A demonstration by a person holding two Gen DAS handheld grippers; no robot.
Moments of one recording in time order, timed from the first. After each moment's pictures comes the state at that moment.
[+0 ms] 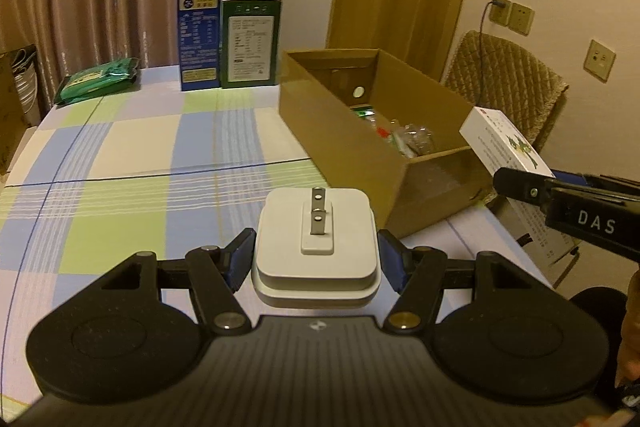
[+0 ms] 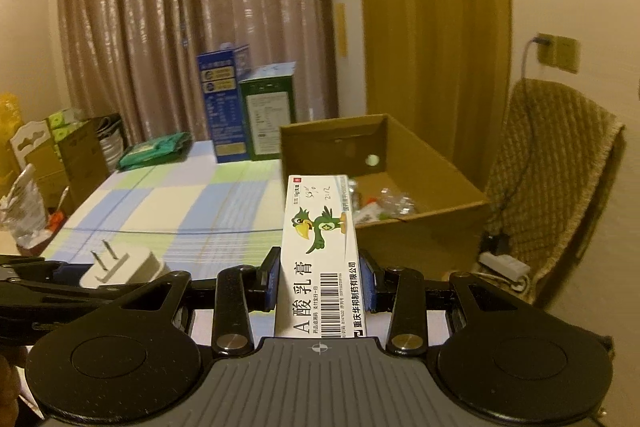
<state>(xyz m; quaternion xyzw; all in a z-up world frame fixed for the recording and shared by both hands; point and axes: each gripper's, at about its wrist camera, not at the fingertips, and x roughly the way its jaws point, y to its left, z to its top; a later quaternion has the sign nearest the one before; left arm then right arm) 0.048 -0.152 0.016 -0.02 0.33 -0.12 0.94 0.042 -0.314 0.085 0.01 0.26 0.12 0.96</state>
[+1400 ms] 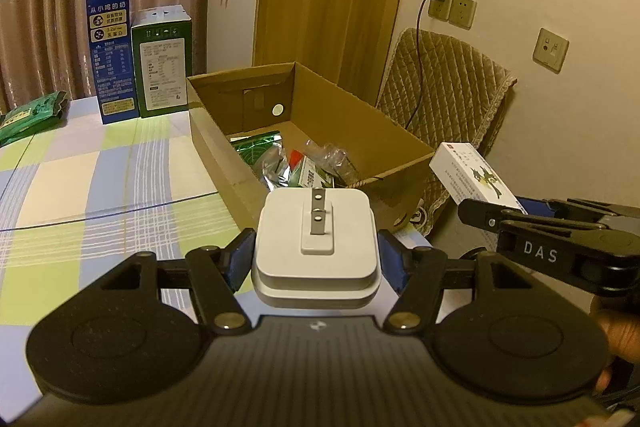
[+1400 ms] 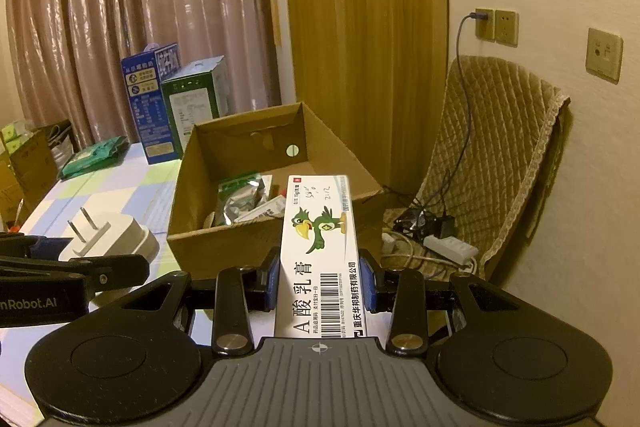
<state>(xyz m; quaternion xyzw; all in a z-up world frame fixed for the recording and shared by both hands) 0.076 -0.239 0.031 0.00 0.32 -0.18 0.93 0.066 -0.389 0.086 0.02 0.28 0.07 0.96</state>
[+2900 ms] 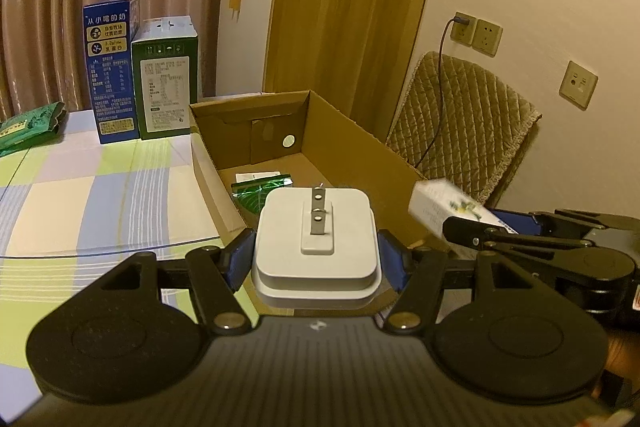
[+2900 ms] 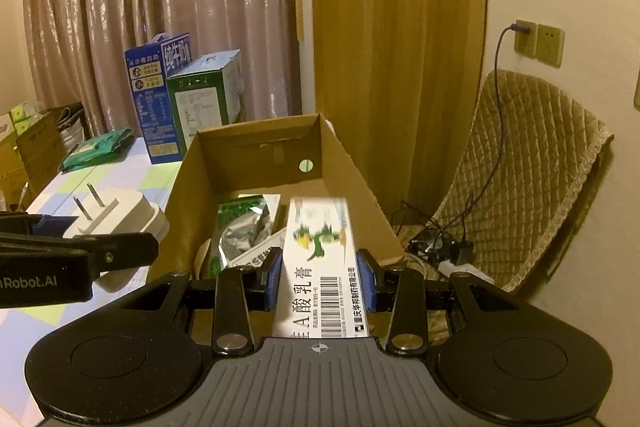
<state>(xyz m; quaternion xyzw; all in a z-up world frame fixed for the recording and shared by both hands) 0.143 -0.250 0.041 -0.03 0.31 -0.15 0.94 0.149 -0.382 0.092 -0.01 0.29 0.10 0.95</state>
